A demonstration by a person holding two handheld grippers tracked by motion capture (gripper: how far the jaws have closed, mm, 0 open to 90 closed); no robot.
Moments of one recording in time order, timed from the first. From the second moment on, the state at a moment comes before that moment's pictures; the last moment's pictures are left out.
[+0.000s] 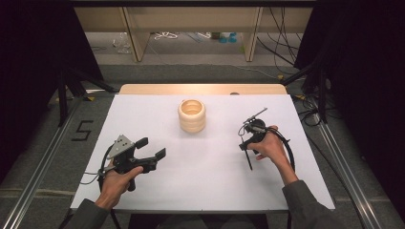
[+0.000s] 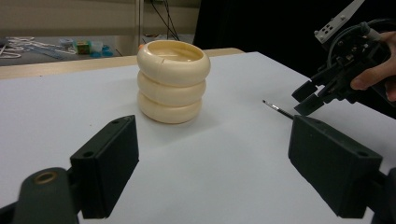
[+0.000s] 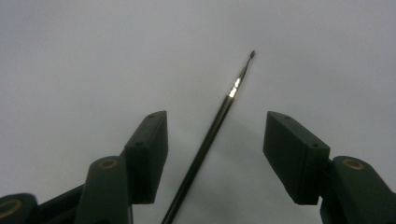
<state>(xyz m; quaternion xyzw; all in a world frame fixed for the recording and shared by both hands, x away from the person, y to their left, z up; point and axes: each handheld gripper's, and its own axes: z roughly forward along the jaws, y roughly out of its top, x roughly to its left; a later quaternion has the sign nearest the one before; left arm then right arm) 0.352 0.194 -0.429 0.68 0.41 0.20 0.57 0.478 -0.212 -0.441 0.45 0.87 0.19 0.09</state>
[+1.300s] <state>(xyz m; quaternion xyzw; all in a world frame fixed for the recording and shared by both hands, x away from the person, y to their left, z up) 0.352 0.195 -0.428 0.68 0.41 0.20 0.57 0.487 -0.201 -0.450 0.45 0.88 0.12 0.04</state>
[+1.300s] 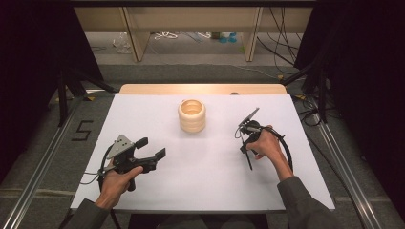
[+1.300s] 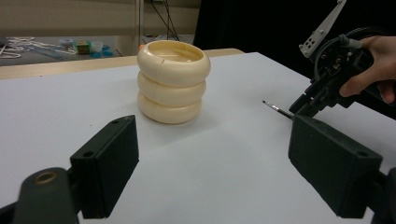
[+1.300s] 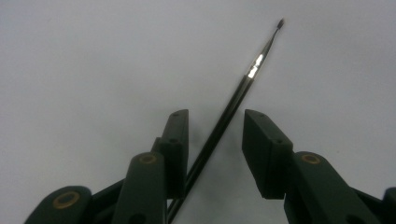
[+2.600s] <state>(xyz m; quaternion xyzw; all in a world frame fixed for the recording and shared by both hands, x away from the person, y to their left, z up) 0.352 0.194 -0.429 0.69 0.41 0.20 0.57 0.491 -0.204 -0.455 0.45 0.89 0.10 0.03</state>
